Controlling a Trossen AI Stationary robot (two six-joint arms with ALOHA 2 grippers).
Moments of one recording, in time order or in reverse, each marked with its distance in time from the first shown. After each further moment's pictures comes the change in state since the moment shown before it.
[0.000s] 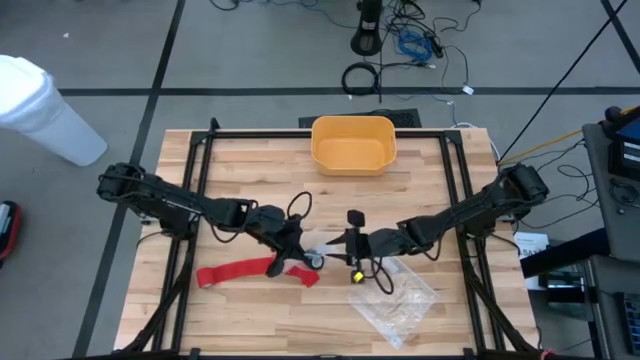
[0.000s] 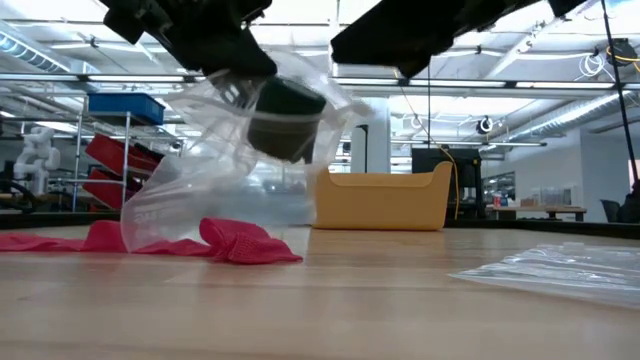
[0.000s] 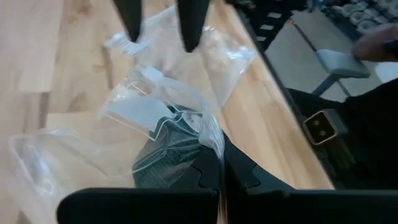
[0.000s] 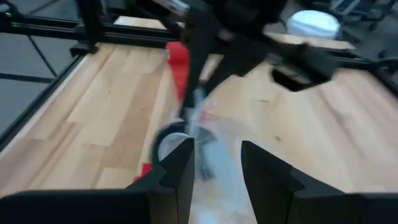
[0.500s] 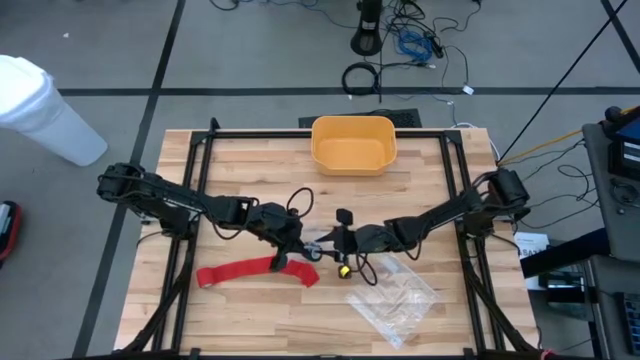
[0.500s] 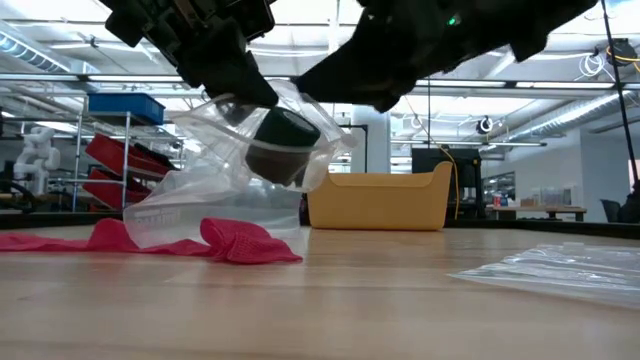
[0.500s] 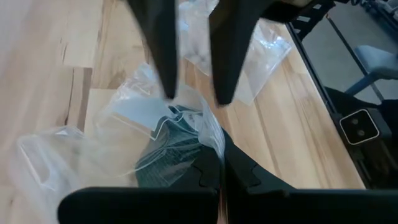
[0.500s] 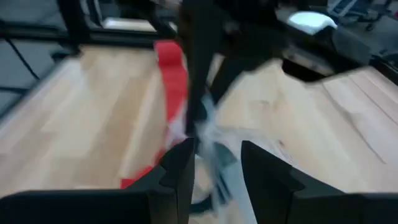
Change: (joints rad) left arm 0.030 0.000 0.000 -0.068 -0.070 -0.019; right arm -0.075 0.157 0.000 0.199 -0.069 0.000
